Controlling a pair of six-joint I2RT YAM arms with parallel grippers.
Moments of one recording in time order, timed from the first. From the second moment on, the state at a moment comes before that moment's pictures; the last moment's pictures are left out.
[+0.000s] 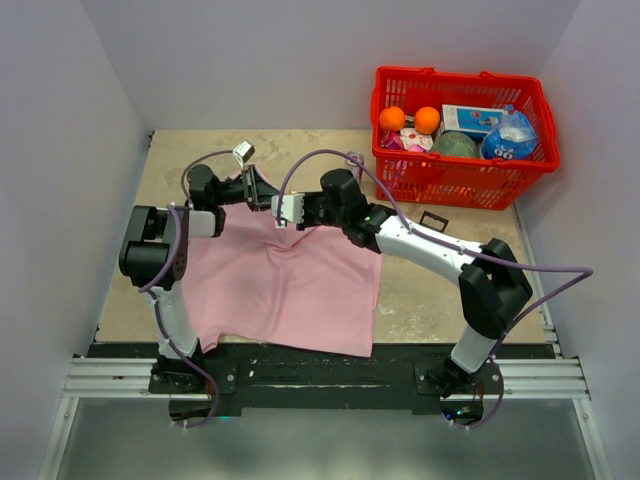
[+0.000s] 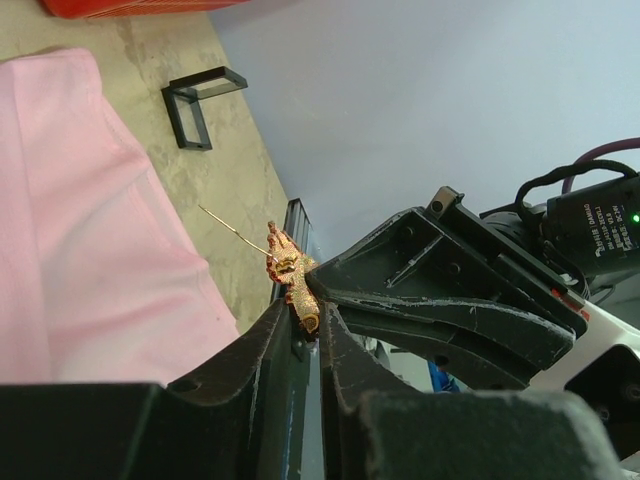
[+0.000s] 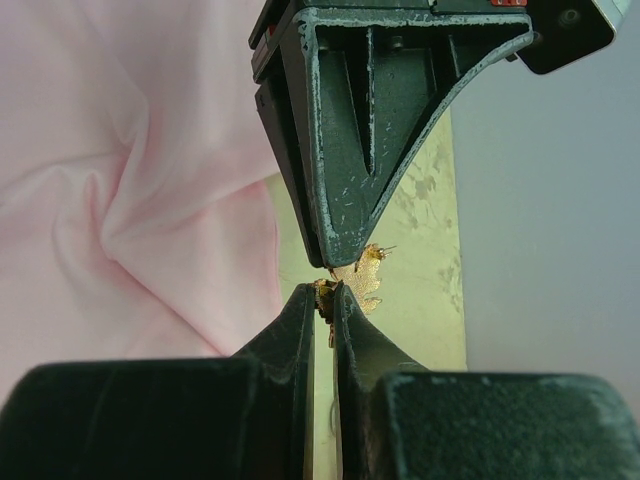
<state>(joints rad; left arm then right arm) -0.08 1.99 1.01 1.15 1.30 -1.40 0.78 1.71 1.29 0.00 -0.20 -0.95</state>
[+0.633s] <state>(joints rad) -0.08 2.03 1.04 1.08 1.30 -1.31 0.75 1.81 1.46 -0.23 -0.29 -0.95</state>
